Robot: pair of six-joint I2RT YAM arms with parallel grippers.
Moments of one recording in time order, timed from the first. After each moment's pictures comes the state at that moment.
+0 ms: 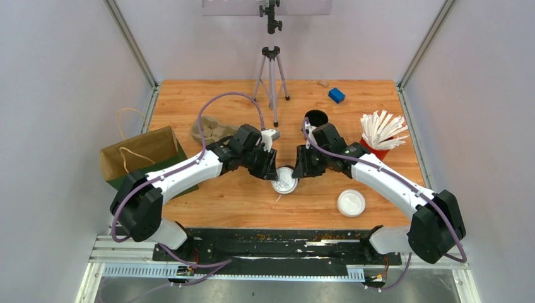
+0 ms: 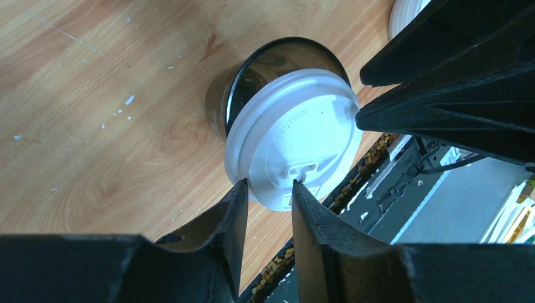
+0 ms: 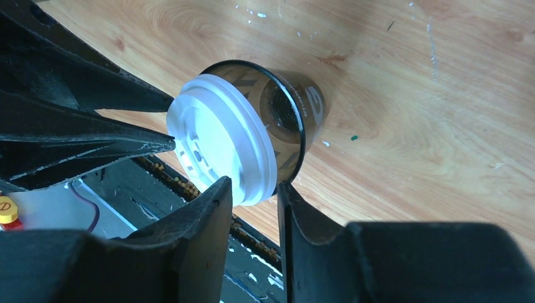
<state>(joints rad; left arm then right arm) -0.74 1.48 1.02 -0.38 0.38 -0.35 0.60 1.34 0.97 -0.54 -0.31 0.44</state>
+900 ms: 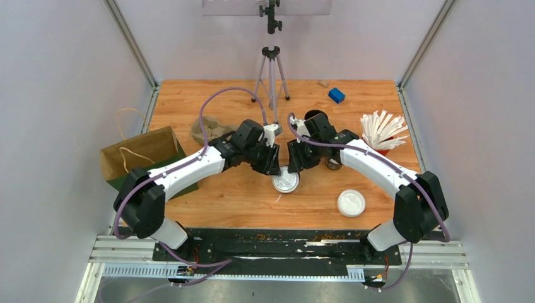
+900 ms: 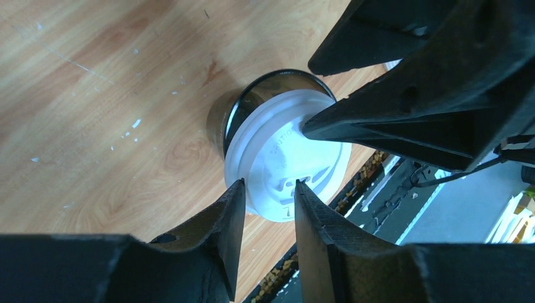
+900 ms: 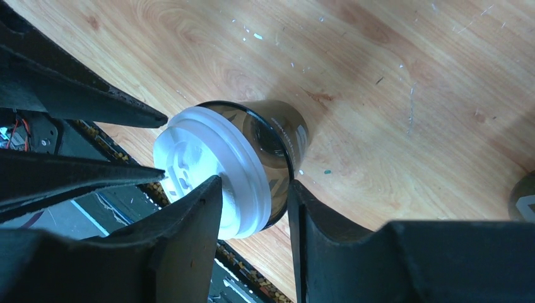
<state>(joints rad) -0.74 1.51 1.08 -0.39 0.38 -0.35 0.58 1.50 1.13 -0.61 -0.34 0.19</state>
